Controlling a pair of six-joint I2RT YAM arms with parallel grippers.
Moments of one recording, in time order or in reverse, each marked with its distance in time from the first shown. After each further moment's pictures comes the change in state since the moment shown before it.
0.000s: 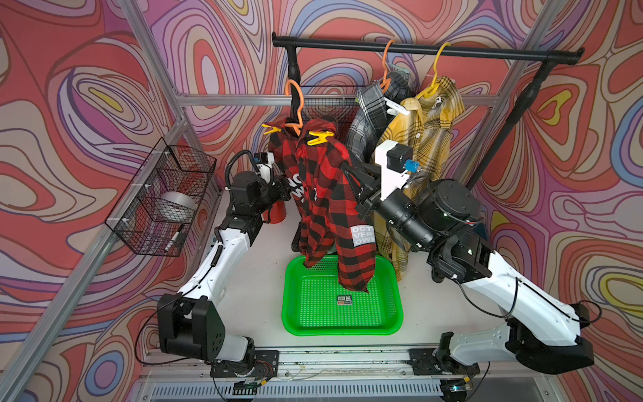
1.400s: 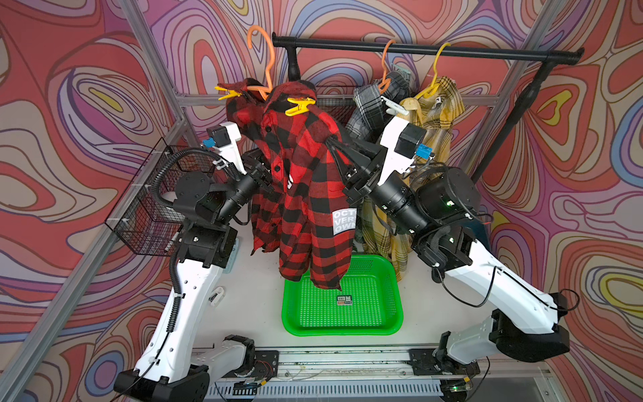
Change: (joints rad) left arm -0.083 -0.282 0.212 -0.026 0.052 -0.030; right arm 0.000 0.120 0.140 0.248 -0.209 0.029
